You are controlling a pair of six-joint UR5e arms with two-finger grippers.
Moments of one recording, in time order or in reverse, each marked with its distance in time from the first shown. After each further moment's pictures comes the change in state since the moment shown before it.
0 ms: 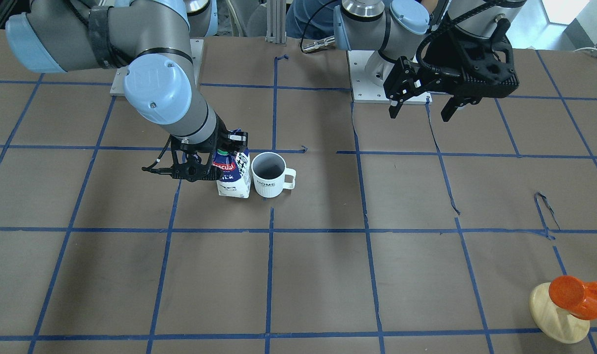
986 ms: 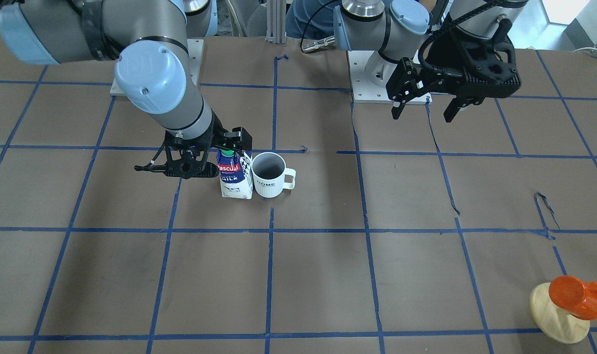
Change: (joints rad) left arm 0.002 0.005 -0.009 0.010 0.010 0.004; right arm -0.015 -0.035 -0.055 -0.001 -0.020 -0.015
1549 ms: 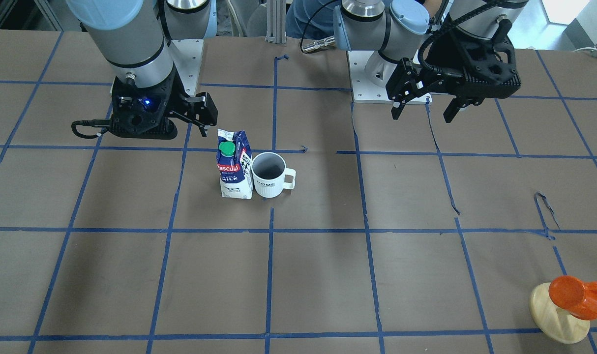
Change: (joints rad) left arm 0.000 0.000 -0.001 0.000 -0.001 0.000; right arm -0.046 -0.109 -0.064 0.081 -0.169 -0.074
